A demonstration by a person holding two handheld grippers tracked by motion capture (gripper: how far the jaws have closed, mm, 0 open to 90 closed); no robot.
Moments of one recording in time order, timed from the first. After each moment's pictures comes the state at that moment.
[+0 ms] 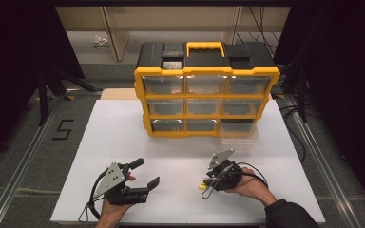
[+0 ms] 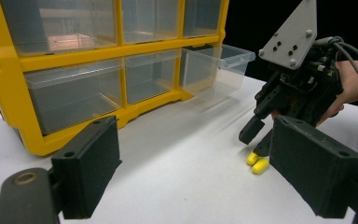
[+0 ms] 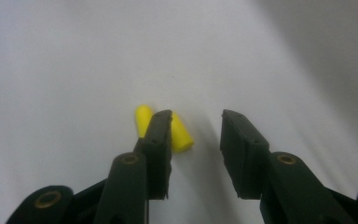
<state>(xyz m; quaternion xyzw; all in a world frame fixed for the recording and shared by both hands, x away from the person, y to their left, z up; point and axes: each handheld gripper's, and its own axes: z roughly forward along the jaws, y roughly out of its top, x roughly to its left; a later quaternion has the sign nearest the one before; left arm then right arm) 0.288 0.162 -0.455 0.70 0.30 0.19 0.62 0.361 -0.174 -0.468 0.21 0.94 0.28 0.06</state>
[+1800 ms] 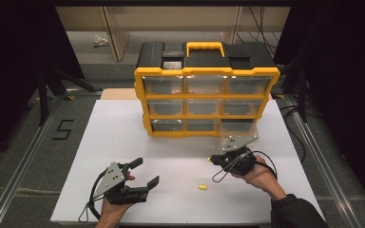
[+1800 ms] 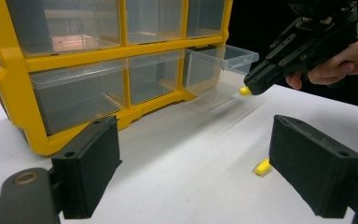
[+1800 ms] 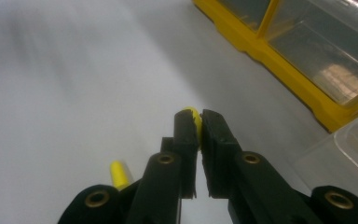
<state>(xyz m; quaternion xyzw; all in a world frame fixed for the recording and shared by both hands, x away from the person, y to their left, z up) 0.289 0.163 -0.455 0.70 0.31 0.20 0.62 0.368 -0.199 -0.413 0.25 0.88 0.38 0.12</state>
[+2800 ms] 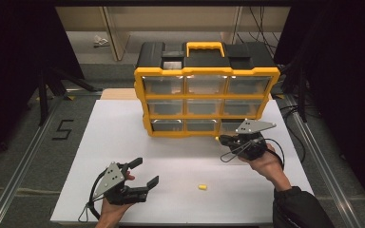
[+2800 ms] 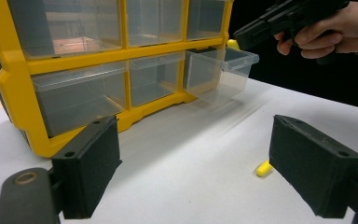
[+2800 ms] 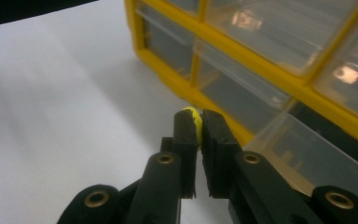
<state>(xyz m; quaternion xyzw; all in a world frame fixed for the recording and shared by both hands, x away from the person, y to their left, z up) 0.288 0.164 -0.455 0.70 0.31 0.20 0.62 0.386 -0.221 -0.380 0.30 0.83 0.43 0.19</state>
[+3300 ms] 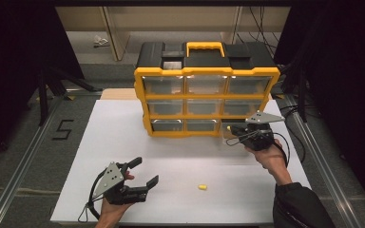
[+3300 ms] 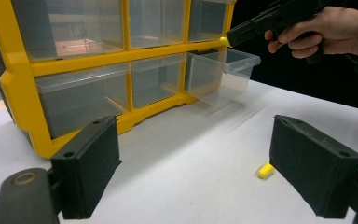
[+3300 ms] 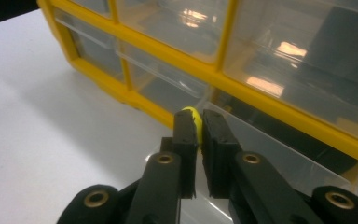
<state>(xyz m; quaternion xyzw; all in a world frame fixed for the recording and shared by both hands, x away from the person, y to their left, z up) 0.289 0.165 -0.455 0.69 0.31 0.21 0.62 0.409 -0.243 -0.383 0.39 0.79 0.41 0.23</state>
